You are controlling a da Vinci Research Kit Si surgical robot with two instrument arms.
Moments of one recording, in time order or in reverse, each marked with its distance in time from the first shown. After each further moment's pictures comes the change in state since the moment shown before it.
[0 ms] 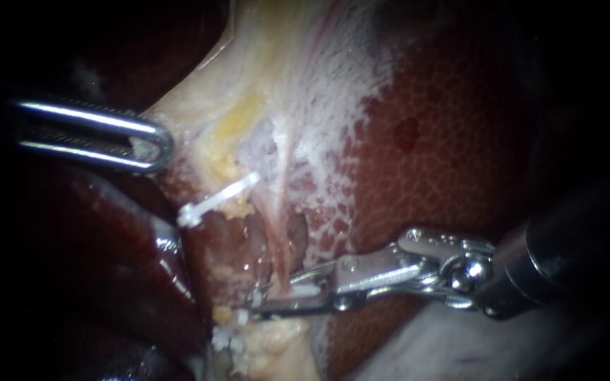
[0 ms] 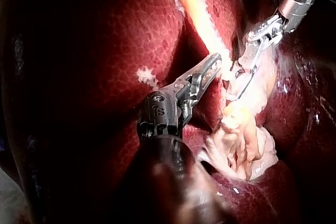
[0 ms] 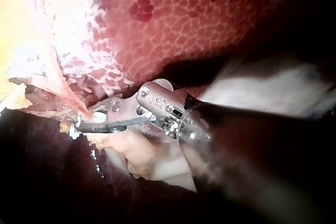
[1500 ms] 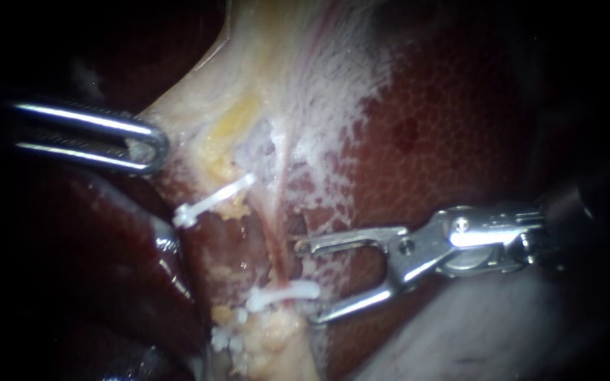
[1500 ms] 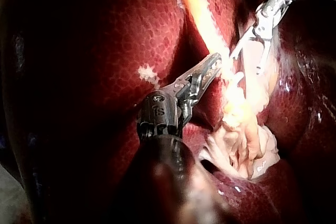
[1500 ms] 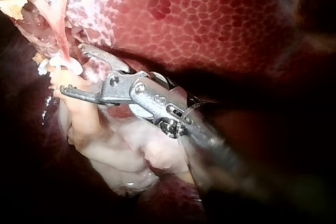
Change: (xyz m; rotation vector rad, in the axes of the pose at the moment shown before) right arm 0.002 -0.002 -0.008 -0.025 0.014 -0.476; left arm 0.001 0.001 0.000 0.001 0.001 0.005
